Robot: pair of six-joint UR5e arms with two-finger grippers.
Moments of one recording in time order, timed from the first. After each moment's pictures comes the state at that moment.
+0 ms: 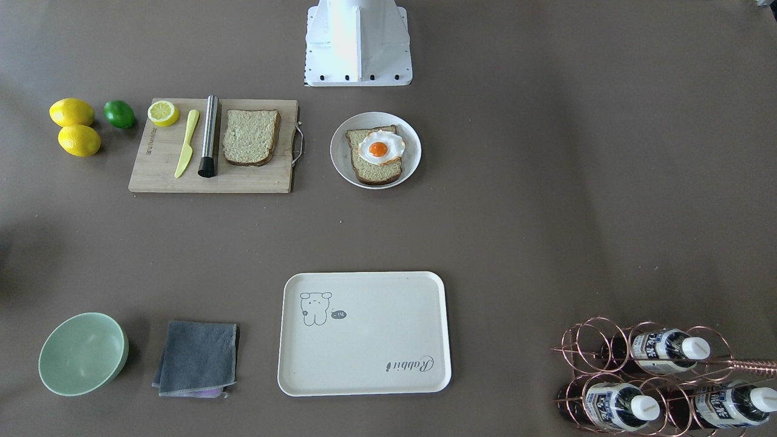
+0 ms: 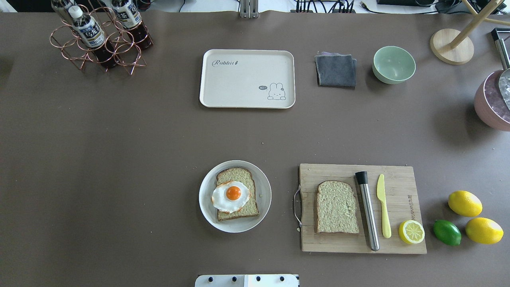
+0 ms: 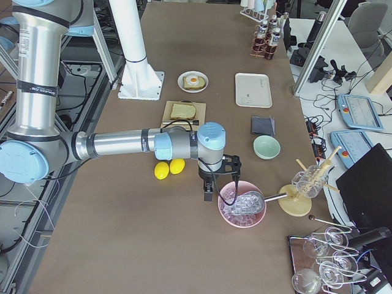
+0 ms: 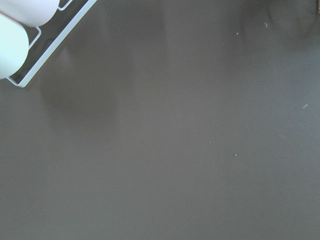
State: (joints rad) left arm -1.53 -1.56 -1.58 -1.83 -2.37 -0.09; right arm 1.50 -1.70 1.82 -1.55 2.28 0.12
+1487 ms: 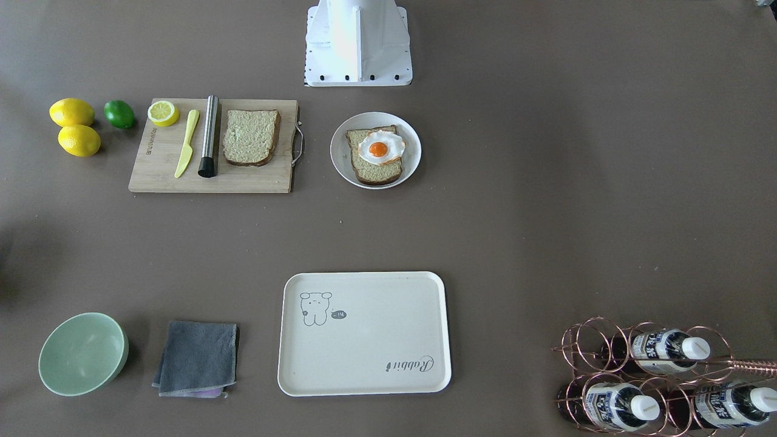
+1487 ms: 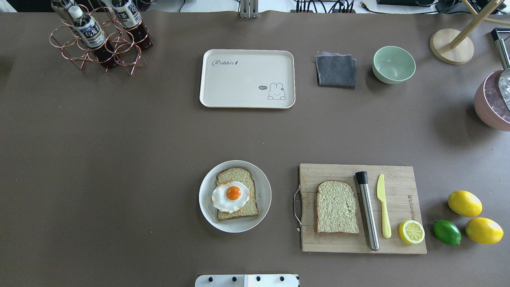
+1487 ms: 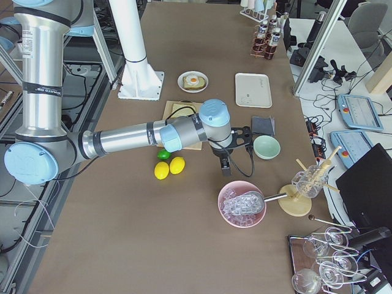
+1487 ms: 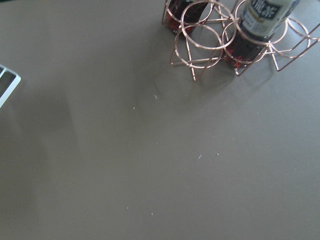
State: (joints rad) left arm -1.47 -1.63 -1.72 -1.99 -2.48 -0.21; right arm 1.47 -1.66 1.91 -1.37 2.38 0.34
